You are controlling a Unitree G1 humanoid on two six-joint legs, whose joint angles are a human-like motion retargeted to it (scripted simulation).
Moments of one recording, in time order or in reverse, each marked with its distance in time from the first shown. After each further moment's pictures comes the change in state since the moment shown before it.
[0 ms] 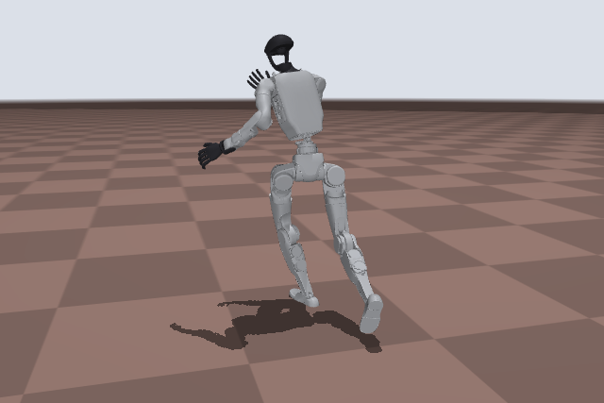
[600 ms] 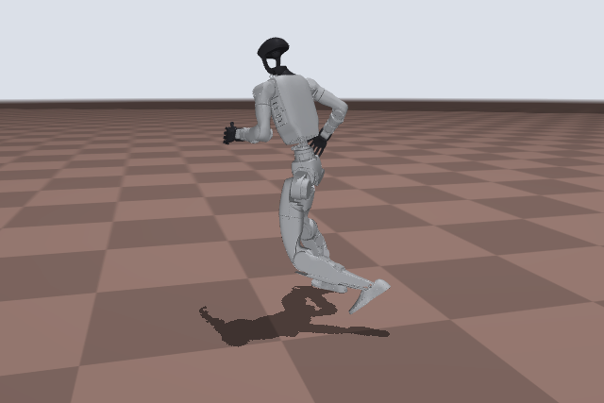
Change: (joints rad) left arm -0.539 -0.182 -0.618 -0.390 0.411 0.172 -0.165; right arm 1.127 -0.583 -0.679 0.405 -0.508 0.251 0.086; waist -0.771 0.279 0.105; left_leg 0.421 0.236 -0.348 0.601 -0.078 -0.166; right_leg -0.546 -0.265 -0.394 0.135 -0.572 -0.183
